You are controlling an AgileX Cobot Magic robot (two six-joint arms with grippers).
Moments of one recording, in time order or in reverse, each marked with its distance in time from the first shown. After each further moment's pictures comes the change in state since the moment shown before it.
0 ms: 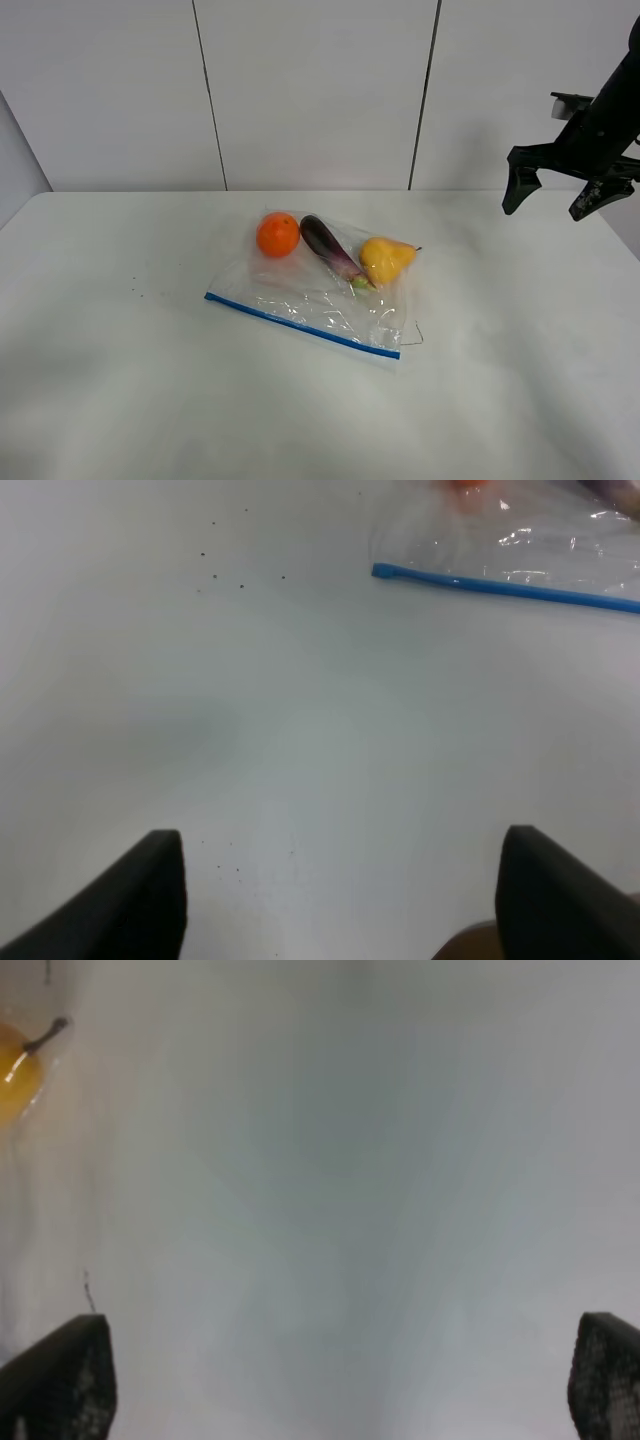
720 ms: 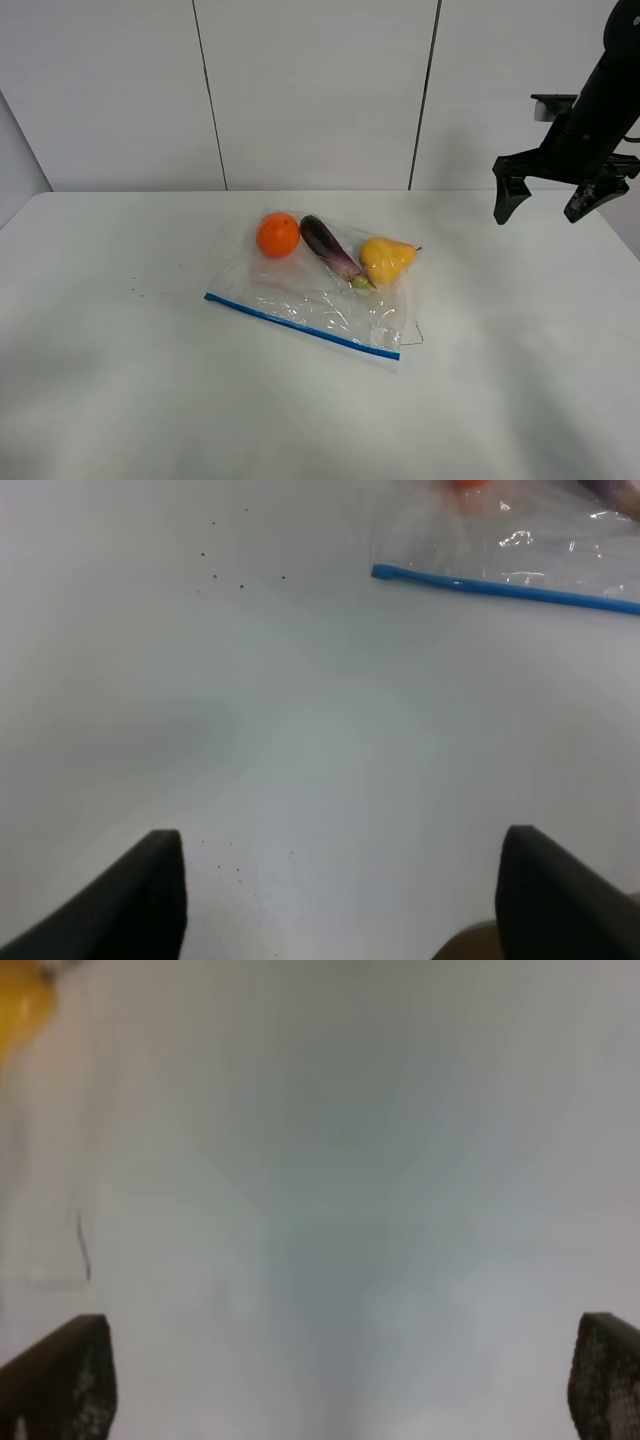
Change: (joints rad) left arm 0.000 0.000 0.000 0.000 0.000 0.000; right arm 0.100 -0.116 0.137 -0.102 -0.003 0.056
